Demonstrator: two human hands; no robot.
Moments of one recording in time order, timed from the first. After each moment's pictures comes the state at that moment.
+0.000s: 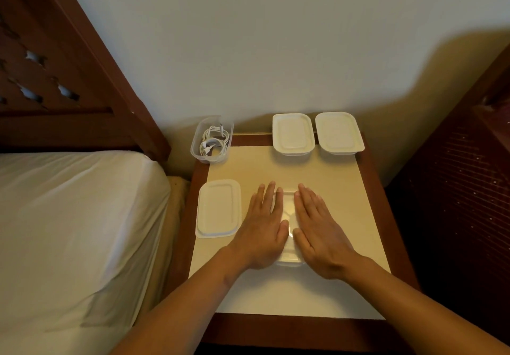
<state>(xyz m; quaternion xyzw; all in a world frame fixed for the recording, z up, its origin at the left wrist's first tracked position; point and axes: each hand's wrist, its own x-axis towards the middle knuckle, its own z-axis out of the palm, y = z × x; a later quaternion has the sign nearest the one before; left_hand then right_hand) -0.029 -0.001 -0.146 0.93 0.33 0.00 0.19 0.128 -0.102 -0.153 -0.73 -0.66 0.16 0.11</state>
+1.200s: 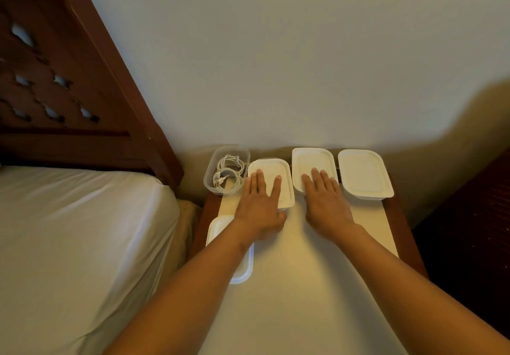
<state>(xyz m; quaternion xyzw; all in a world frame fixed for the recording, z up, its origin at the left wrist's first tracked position) 0.017 0.141 -0.135 0.91 0.41 -0.09 0.02 0.180 0.057 -0.137 -0.79 -0.61 0.05 0.02</state>
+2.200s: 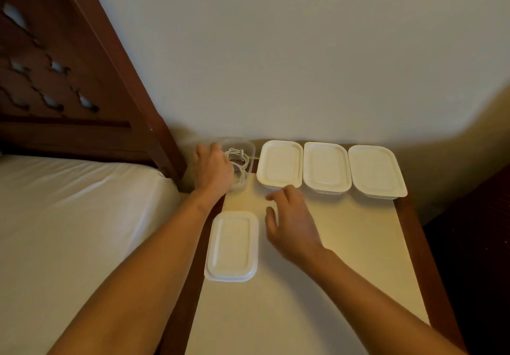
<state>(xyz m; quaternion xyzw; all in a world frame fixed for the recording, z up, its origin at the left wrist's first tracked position) -0.045 0.220 -0.103 0.74 0.64 0.19 0.08 0.084 0.045 -0.123 -0.72 -0.62 0.09 0.29</state>
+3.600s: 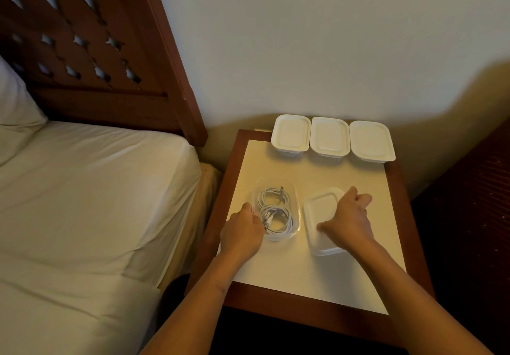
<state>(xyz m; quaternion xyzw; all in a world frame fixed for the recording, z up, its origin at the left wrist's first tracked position) -0.108 -0.018 -0.120 0.72 0.63 0.08 0.26 0.098 -0.080 -0.086 -0.89 -0.36 0.26 0.15</state>
